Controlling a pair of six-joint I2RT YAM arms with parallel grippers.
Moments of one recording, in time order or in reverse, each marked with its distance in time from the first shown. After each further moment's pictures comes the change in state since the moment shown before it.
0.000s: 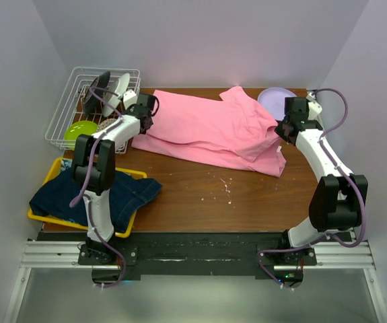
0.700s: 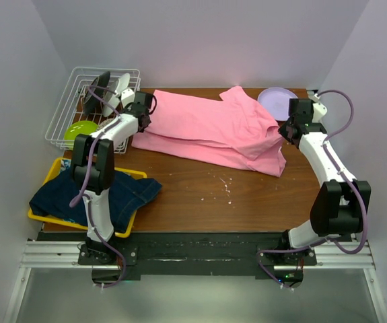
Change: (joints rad) left arm 0.018 0.007 0.022 0.000 0.008 0.022; right arm -0.029 -0.046 -0.035 0.016 0.006 0.005
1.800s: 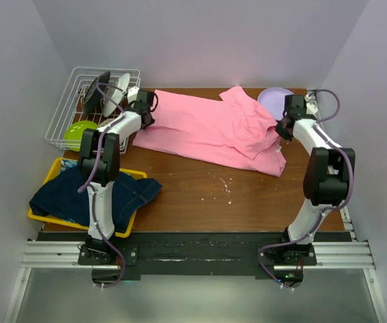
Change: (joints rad) left arm 0.017 0.140 0.111 0.057 0.103 0.097; right arm -0.043 0.303 0.127 0.046 -0.055 -0.007
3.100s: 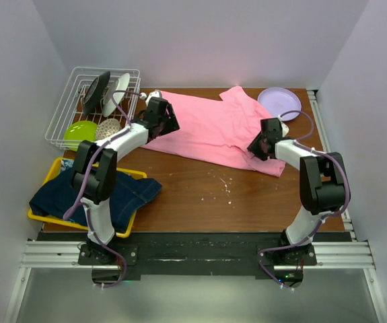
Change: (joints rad) left arm -0.158 -0.245 -0.252 0.146 0.286 -0.026; right arm 0.190 -0.074 -0.330 0.251 -0.174 0.084
